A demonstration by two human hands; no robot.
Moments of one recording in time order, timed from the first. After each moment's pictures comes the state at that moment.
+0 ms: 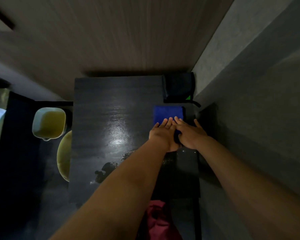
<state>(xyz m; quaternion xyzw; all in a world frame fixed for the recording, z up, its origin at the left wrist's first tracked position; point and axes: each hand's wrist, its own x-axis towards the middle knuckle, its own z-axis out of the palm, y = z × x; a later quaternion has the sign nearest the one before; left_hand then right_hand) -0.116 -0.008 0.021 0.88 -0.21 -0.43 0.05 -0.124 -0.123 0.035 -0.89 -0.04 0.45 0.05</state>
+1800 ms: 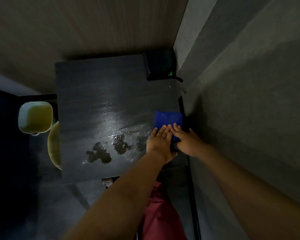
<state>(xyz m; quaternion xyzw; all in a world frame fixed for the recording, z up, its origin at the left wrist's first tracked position) -0.238 -0.020 0.011 0.88 -0.28 -0.38 0.00 -0.243 -0.145 0.028 -0.87 0.03 0.47 0.15</state>
